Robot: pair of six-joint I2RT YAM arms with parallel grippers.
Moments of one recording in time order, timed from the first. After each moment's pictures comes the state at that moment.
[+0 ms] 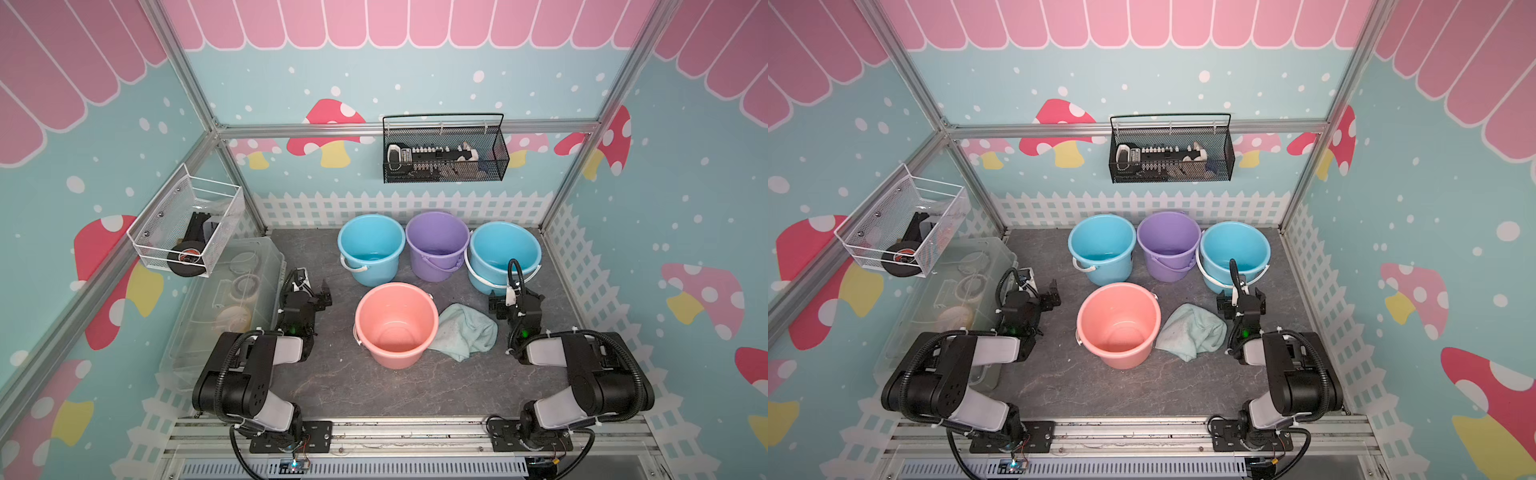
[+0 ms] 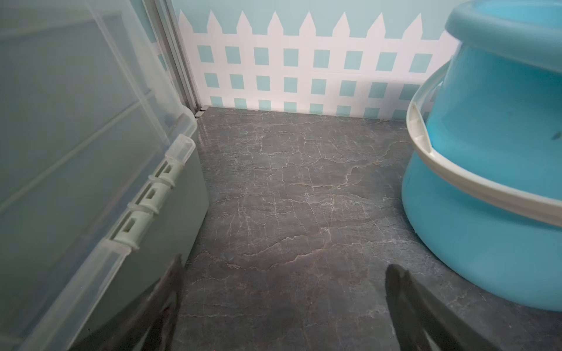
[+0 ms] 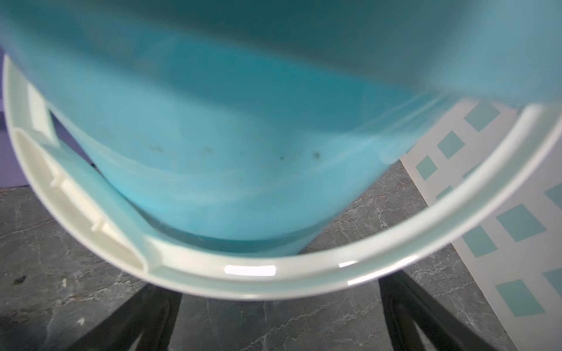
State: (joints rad) left arm -0.07 1.53 0.39 0.87 -0.23 -0.04; right arm 0.04 1.52 0.34 0.84 0.19 -0.15
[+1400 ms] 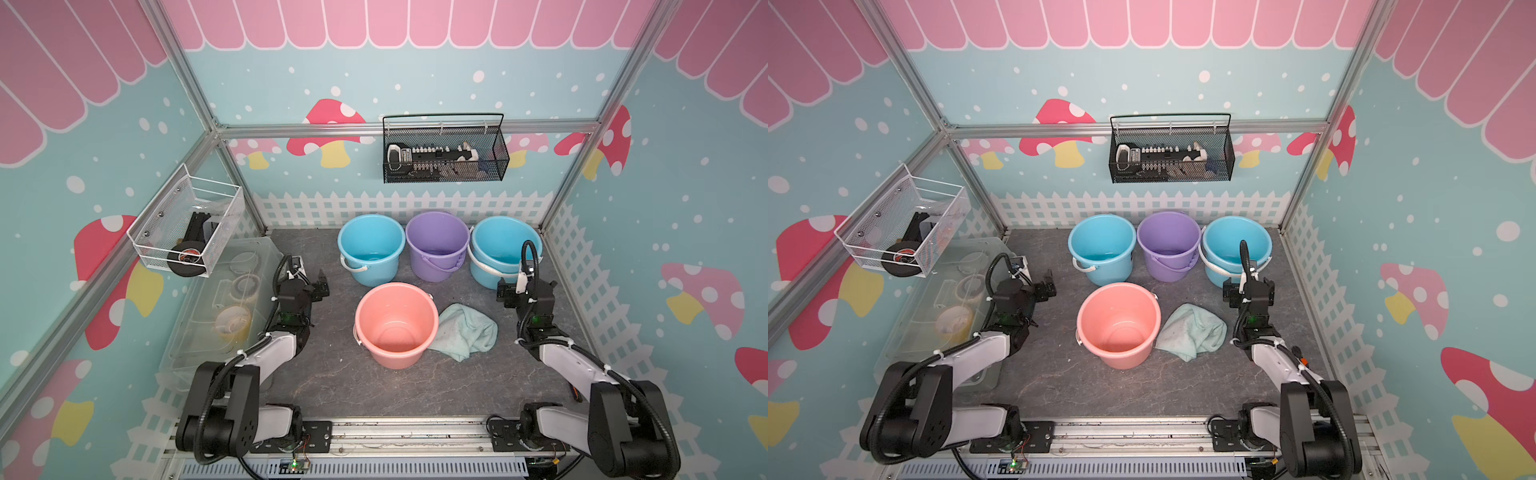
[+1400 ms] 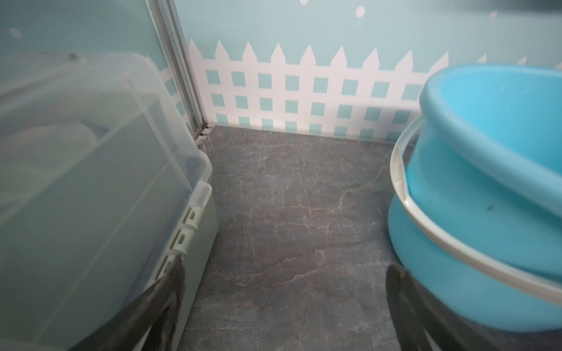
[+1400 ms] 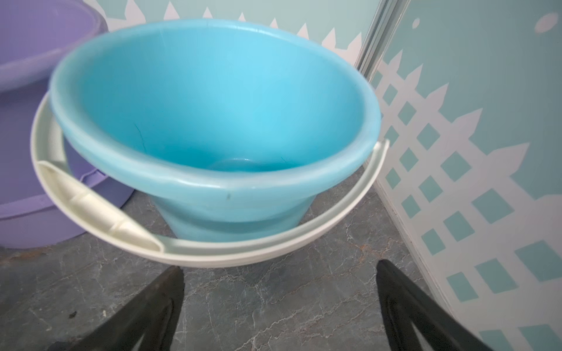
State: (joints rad) left arm -0.08 1.28 0.54 0.45 -0.25 -0.08; right arm 0.04 1.16 0.53 0.27 0.21 -0.05
